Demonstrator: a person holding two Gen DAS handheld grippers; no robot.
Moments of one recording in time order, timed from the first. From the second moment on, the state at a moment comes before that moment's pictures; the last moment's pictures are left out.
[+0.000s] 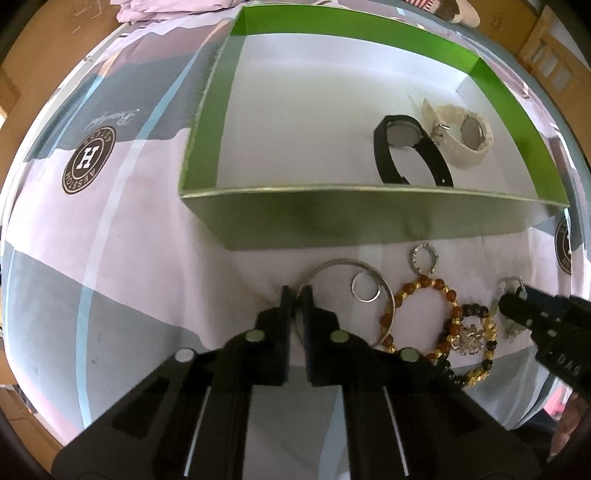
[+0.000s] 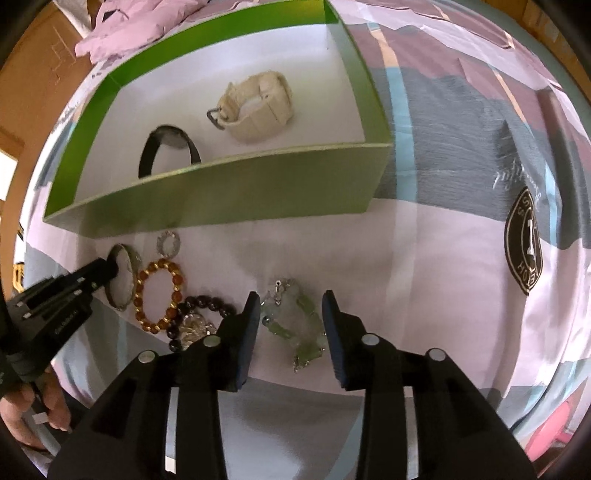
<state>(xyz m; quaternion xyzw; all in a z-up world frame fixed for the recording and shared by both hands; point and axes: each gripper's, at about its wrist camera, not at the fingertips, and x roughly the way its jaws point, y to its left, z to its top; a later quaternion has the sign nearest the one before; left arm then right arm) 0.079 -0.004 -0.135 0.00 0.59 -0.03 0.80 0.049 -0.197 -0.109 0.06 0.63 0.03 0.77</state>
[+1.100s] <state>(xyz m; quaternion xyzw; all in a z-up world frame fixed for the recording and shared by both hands) 0.044 -0.007 -0.068 -0.01 0.51 -0.08 0.86 0.042 -0.206 -0.051 0.07 0.54 0.07 0.83</state>
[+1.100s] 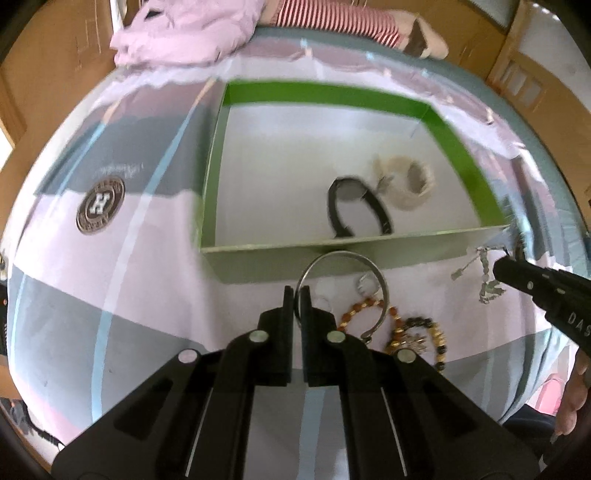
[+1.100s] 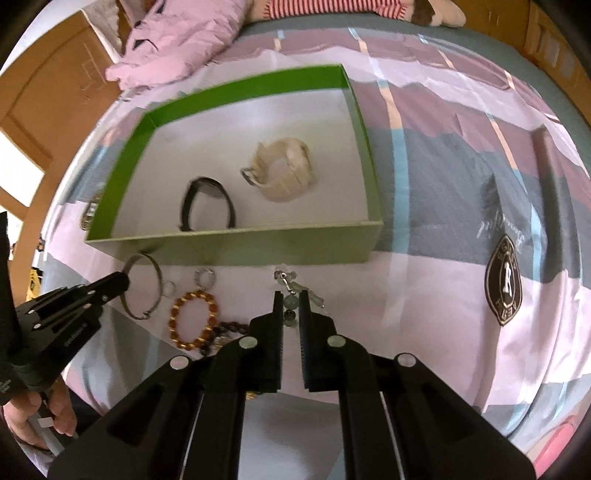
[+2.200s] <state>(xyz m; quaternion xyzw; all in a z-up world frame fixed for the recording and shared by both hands) 0.086 -0.025 -0.034 -0.01 0.41 -0.04 0.91 0.091 -0.186 -0.013 0.11 0.39 0.09 0.91</state>
